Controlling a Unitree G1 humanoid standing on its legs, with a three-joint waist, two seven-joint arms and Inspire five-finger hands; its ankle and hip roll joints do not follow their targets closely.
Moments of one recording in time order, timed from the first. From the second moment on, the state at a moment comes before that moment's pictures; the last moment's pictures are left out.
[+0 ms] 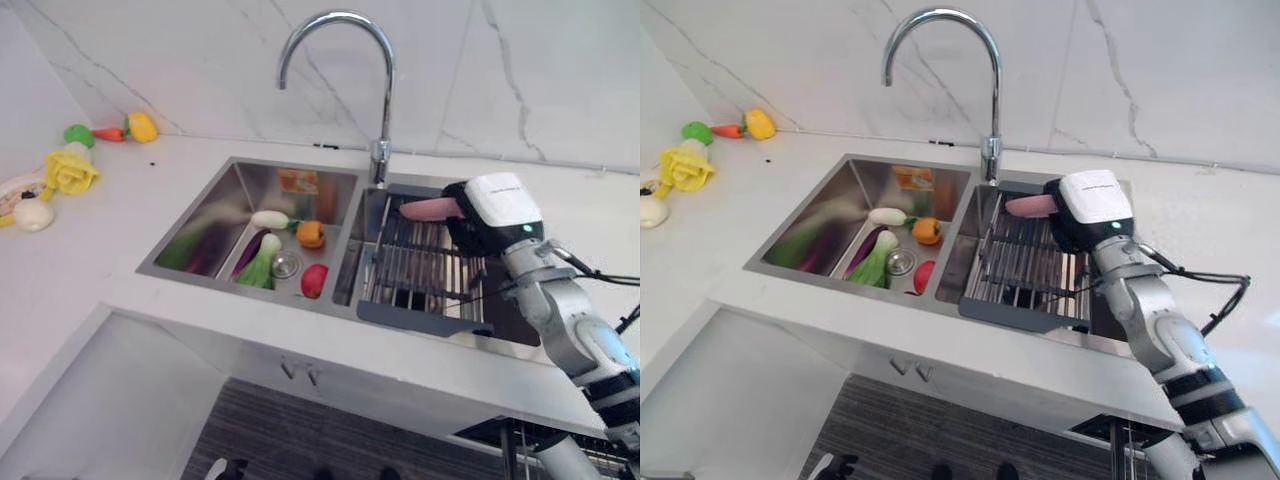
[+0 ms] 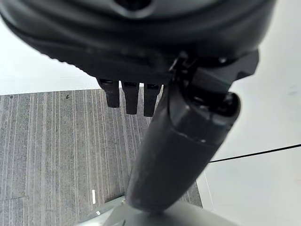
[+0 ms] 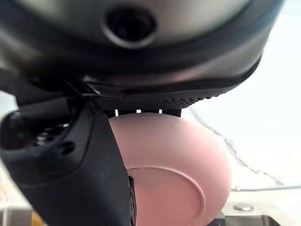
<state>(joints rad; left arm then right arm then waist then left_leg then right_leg) 0.02 0.16 -0.20 1.12 0.21 0.01 0.24 -0.31 -0.77 0.13 -0.03 -0.68 0.03 -0.23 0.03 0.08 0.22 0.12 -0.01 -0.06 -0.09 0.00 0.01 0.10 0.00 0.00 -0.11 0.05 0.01</state>
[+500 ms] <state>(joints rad) 0.04 0.16 -0.13 1.12 0.23 0.03 0.23 0.33 -0.58 -0.62 -0.27 0.08 -0.03 -0.24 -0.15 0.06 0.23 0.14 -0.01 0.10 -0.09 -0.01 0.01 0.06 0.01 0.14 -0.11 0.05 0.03</state>
